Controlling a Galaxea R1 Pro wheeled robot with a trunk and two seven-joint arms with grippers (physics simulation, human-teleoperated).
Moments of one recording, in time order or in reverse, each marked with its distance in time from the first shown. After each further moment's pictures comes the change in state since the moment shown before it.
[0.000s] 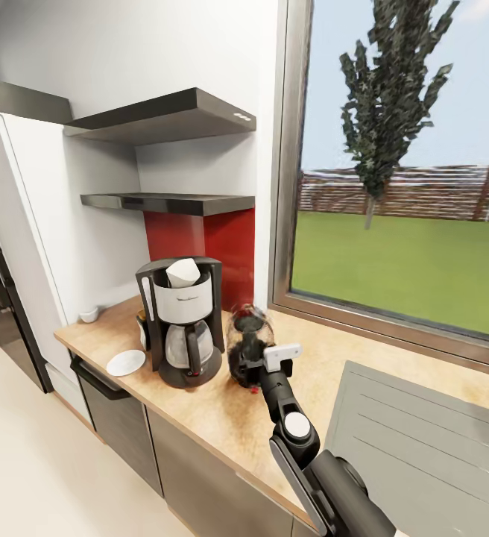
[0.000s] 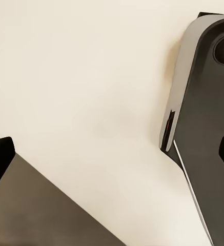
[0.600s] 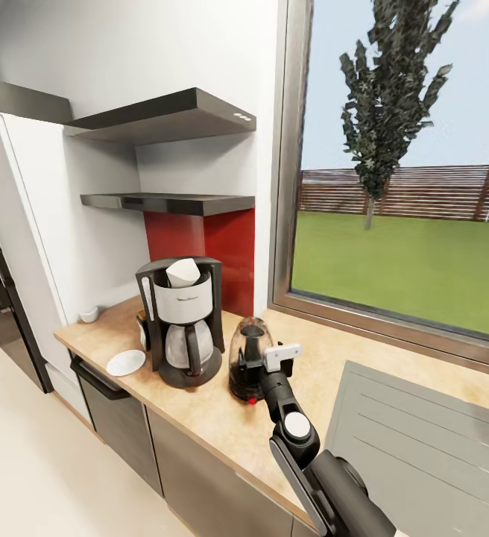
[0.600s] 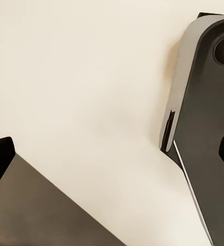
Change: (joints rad) left arm 0.000 0.000 0.000 0.000 0.000 -0.001 0.000; right arm 0.000 0.000 0.000 0.000 0.000 0.000 0.000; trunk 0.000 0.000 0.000
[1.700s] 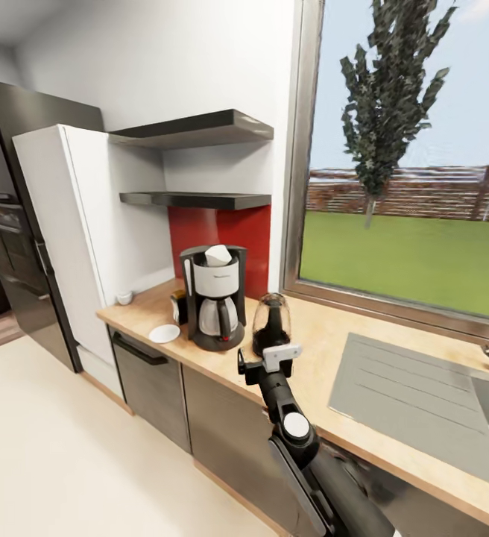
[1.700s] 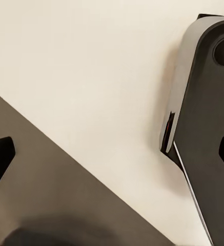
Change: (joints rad) left arm 0.000 0.000 -0.005 -0.002 0.001 -0.001 0.000; right arm 0.000 0.004 0.002 0.003 -0.001 0.002 0.002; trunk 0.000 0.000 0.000
